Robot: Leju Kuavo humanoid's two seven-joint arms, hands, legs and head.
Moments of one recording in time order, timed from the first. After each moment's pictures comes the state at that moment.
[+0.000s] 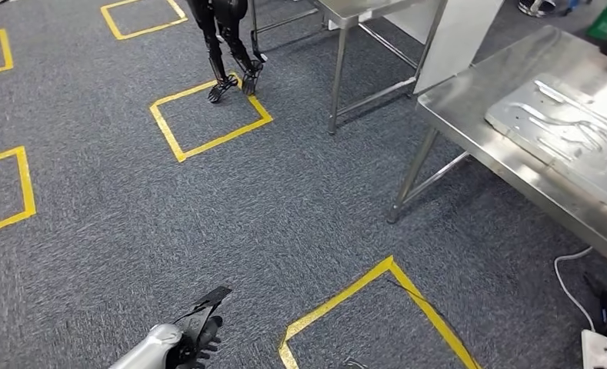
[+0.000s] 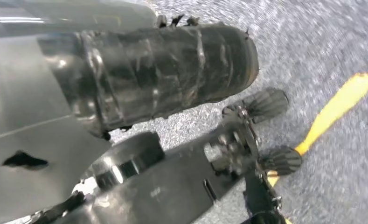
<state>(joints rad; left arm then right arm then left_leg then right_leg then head) -0.30 0.00 -0.39 -0.17 0.26 0.04 0.37 -0.13 0.03 0.36 -0.22 0.49 0.07 0.12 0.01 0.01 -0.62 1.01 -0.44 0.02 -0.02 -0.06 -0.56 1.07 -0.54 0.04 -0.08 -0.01</state>
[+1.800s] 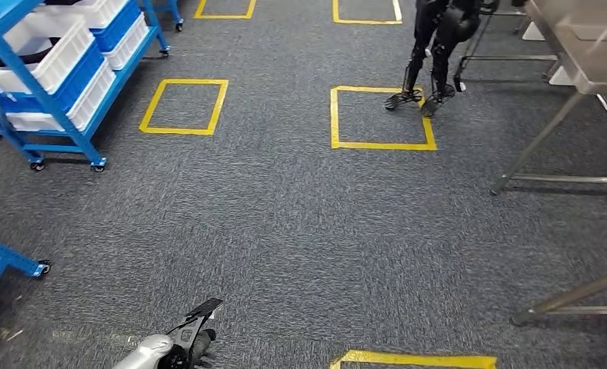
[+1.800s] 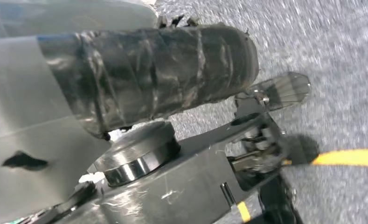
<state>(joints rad) -0.27 0.07 -0.44 -0.18 0.39 0.06 0.39 -0.15 0.04 0.60 -0.23 0.49 0.13 0.11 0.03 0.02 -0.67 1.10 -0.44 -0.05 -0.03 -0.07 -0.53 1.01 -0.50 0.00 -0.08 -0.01</state>
